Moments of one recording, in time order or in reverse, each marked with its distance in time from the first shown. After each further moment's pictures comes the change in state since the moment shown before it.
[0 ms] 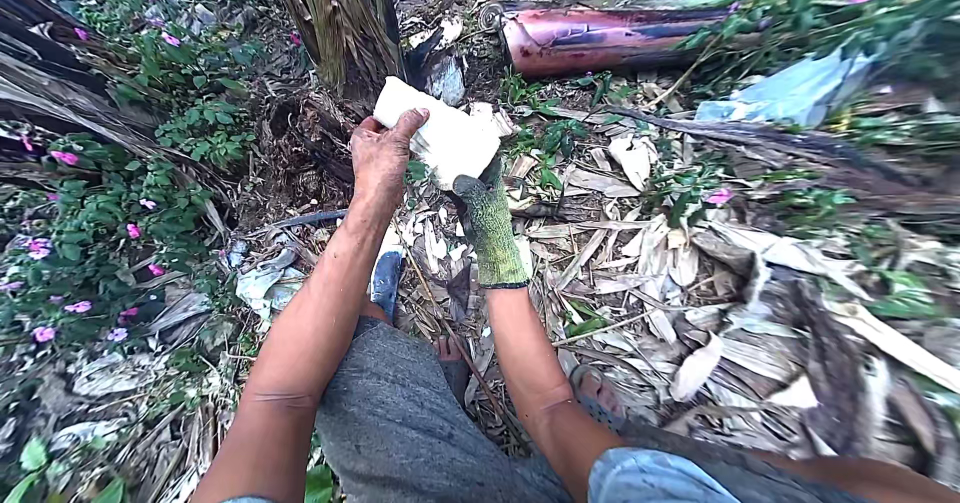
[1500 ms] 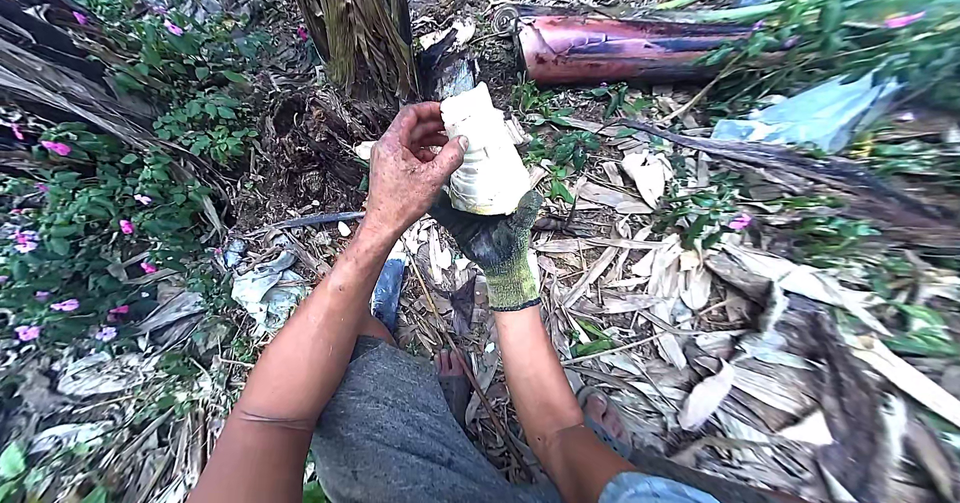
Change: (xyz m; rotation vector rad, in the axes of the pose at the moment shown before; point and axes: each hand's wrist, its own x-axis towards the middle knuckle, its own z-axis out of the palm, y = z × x) left_hand -0.001 0.001 -0.015 0.253 -0.317 0.444; right_hand 0.017 -0.016 0.023 0.864 0.017 0.399
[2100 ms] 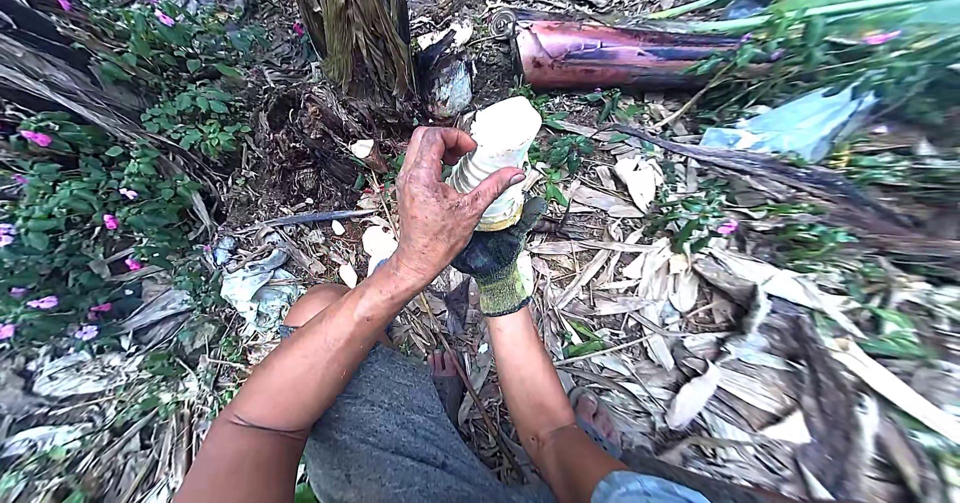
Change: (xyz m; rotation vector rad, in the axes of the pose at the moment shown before) left_hand -0.039 0.025 0.032 0.209 0.173 0.169; right_hand -0.016 0.003 0.019 0.105 -0.088 0.051
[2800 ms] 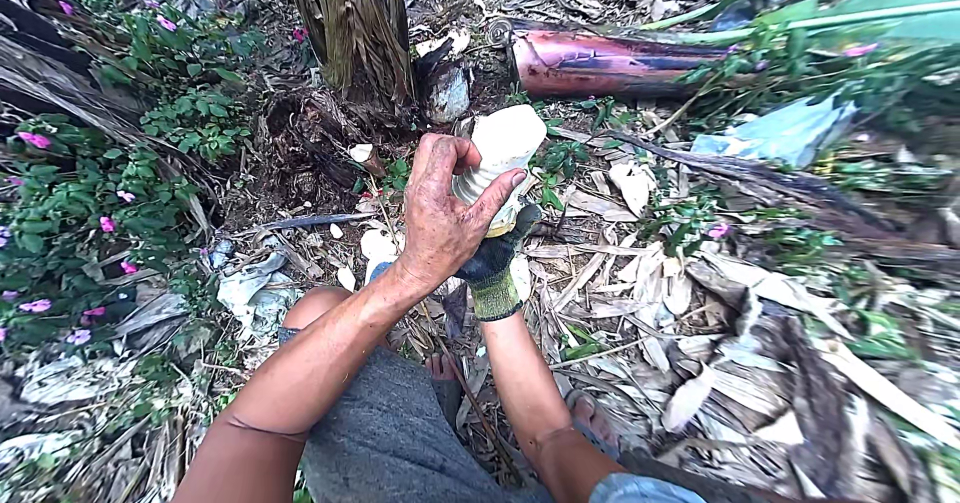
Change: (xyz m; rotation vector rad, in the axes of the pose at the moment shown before) left_hand -0.002 0.002 0.003 -0.022 0.006 0.133; right_hand 0.007 0.012 -0.003 0.197 -0.047 -0.103
